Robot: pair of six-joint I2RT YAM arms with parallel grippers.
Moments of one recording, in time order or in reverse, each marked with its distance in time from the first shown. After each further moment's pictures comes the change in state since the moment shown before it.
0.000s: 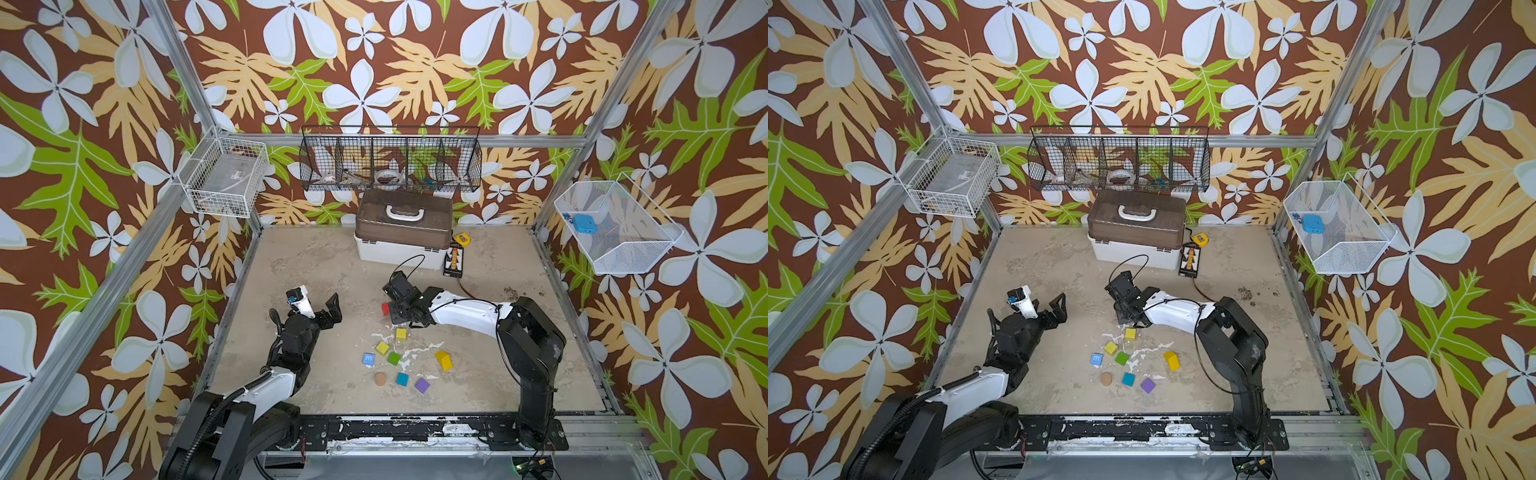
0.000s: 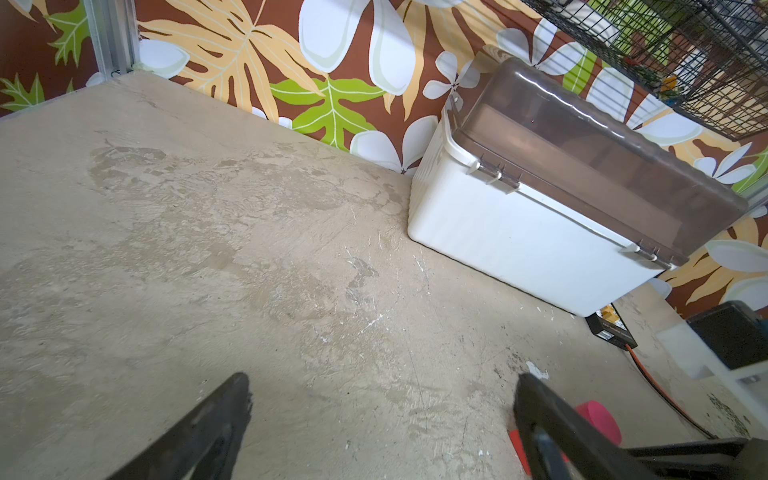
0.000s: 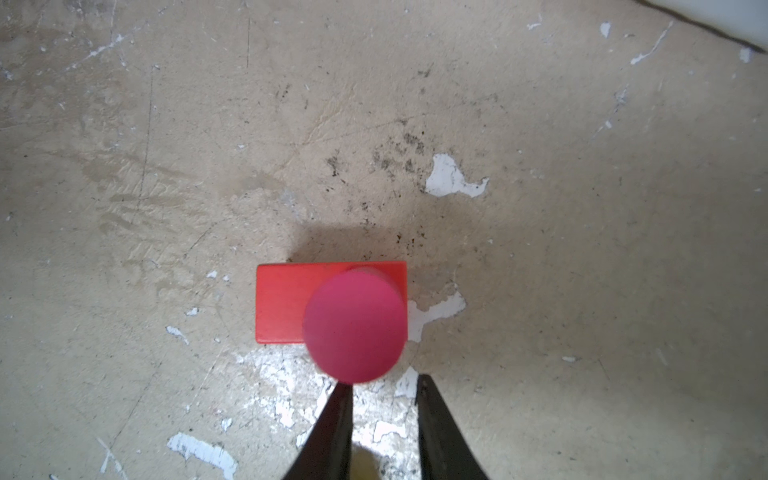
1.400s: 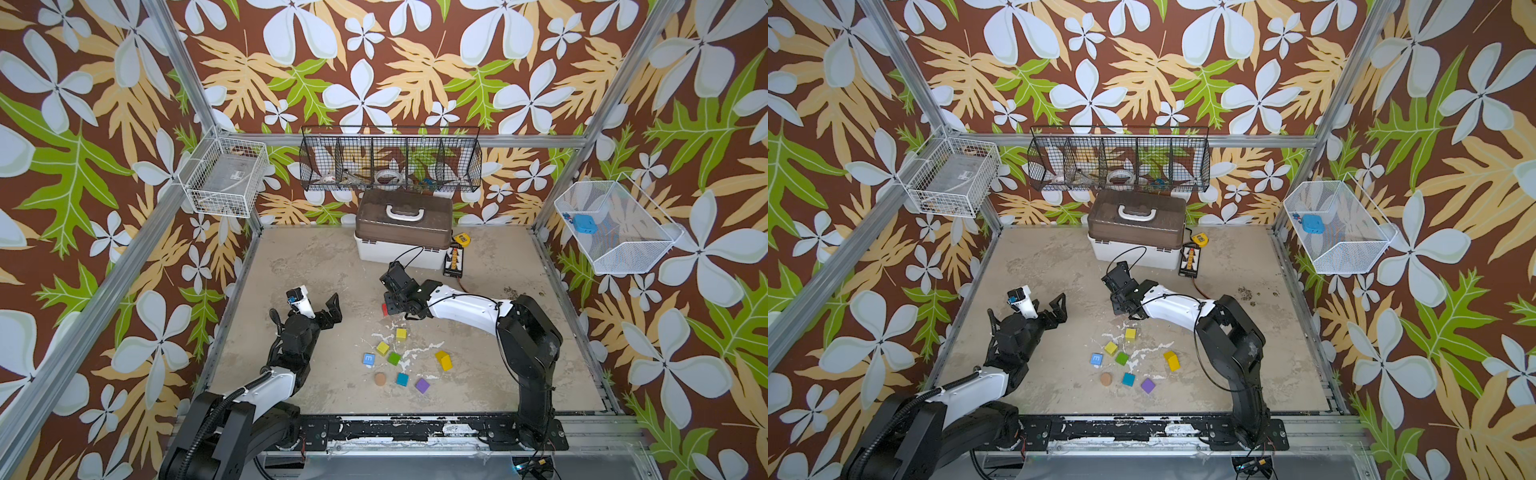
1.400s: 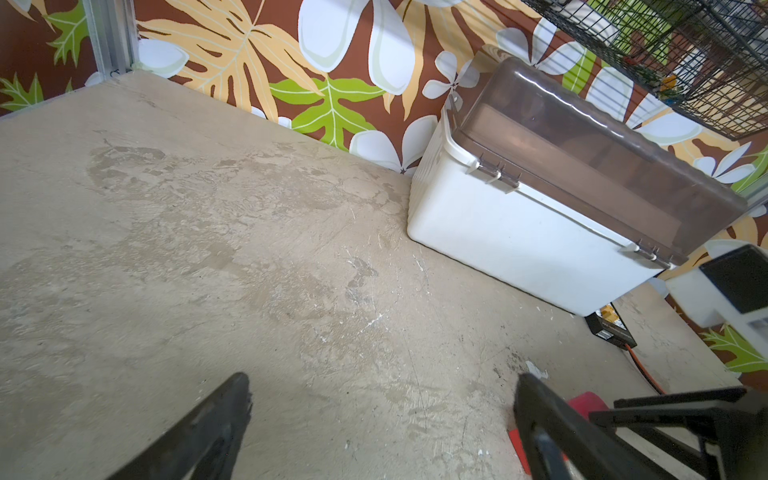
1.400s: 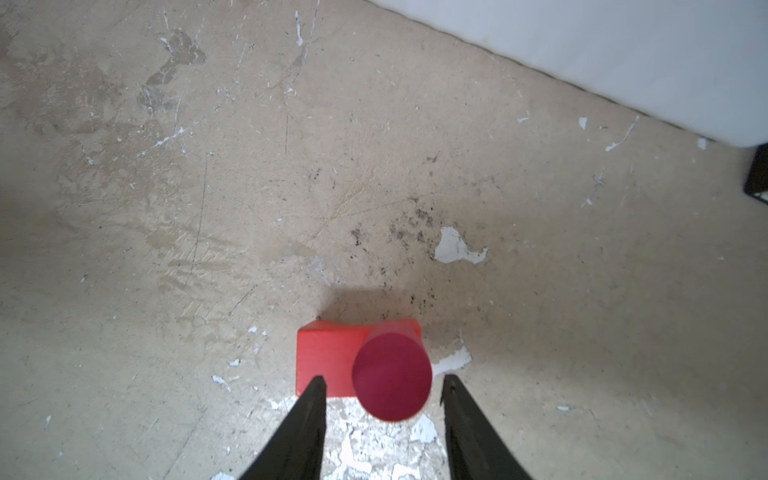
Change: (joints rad) left arm -0.001 0.000 0.000 0.000 0.001 0.000; right arm -0.008 0.036 0.108 0.001 0.017 -0.023
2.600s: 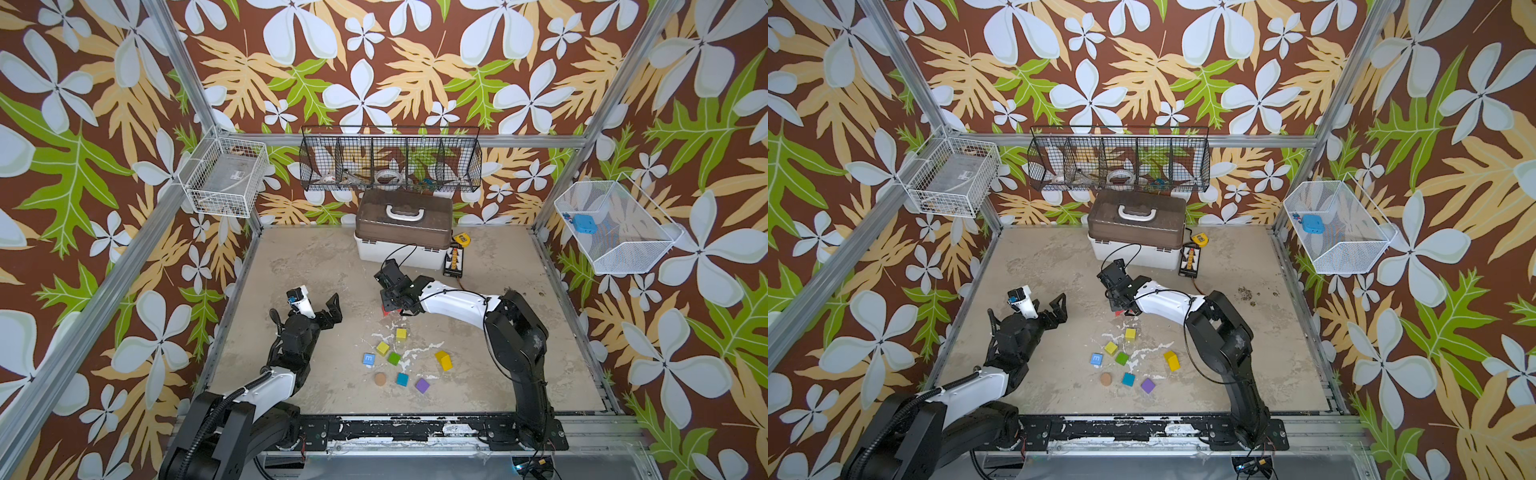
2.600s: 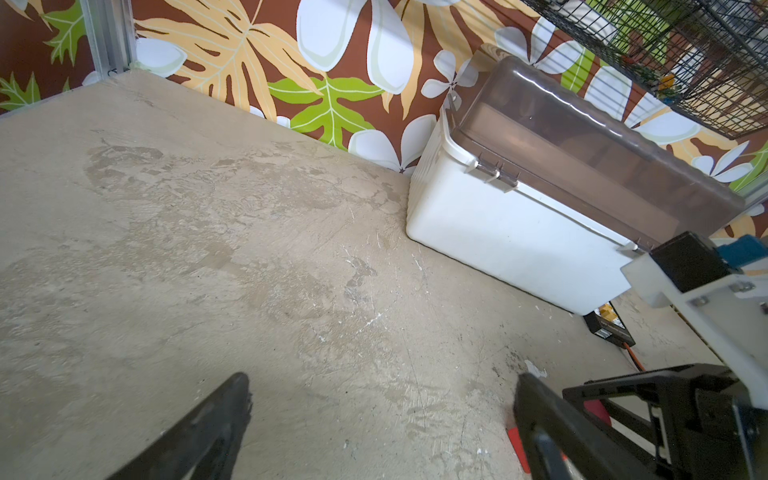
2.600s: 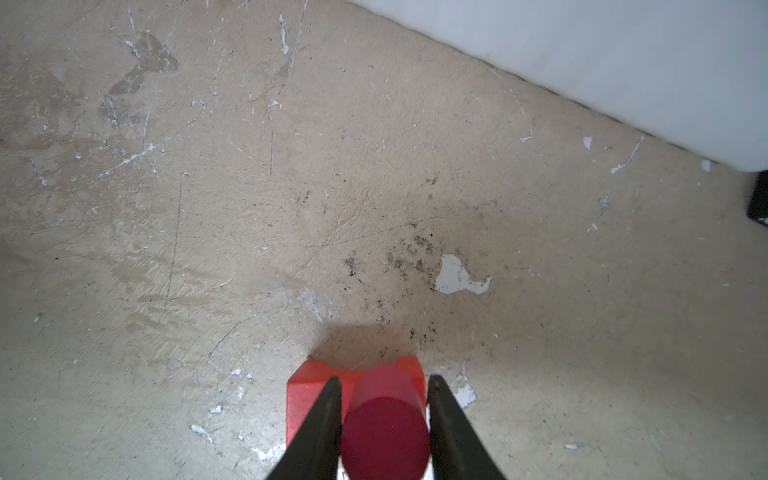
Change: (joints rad) left arm -0.002 0.000 0.000 0.000 0.002 0.000; right arm -0.006 0.079 0.093 -0.044 0.033 -0.003
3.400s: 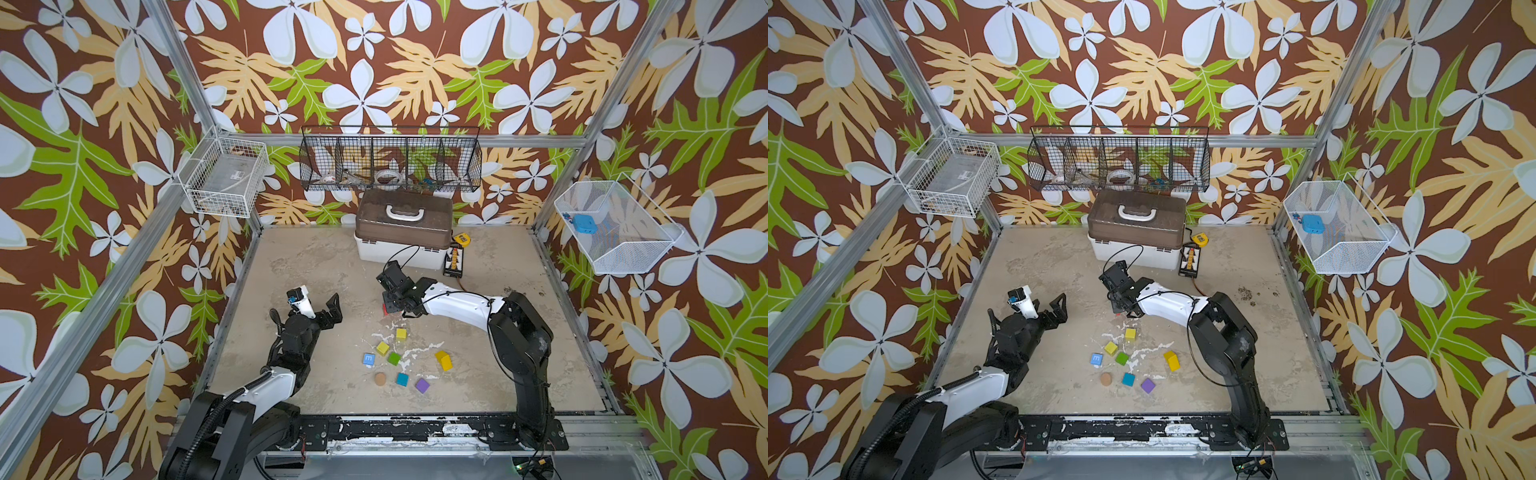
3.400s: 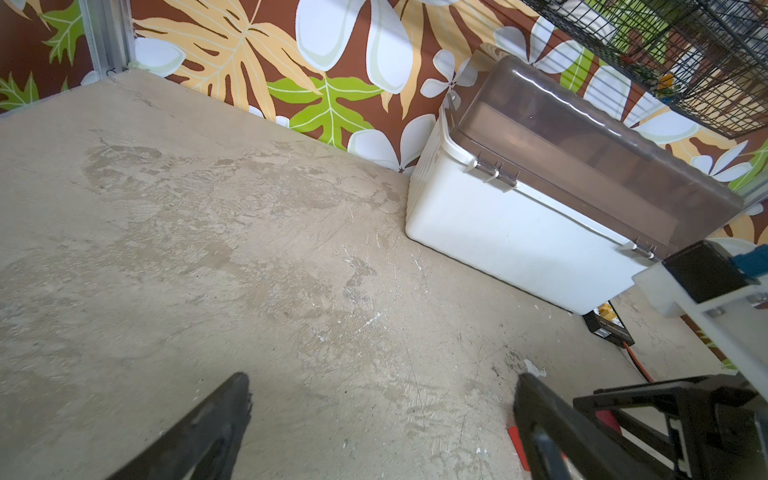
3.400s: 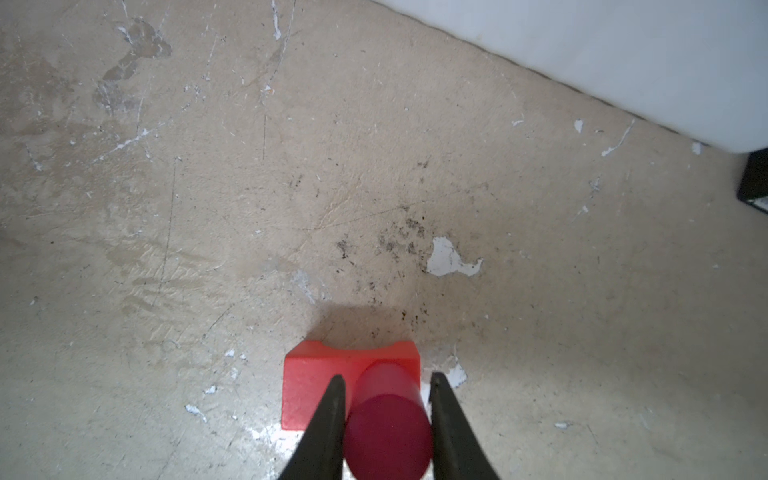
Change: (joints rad) left arm -0.001 0.000 0.000 0.000 0.000 0.000; right arm 0.000 -0.035 -0.047 0.002 -0.002 0.005
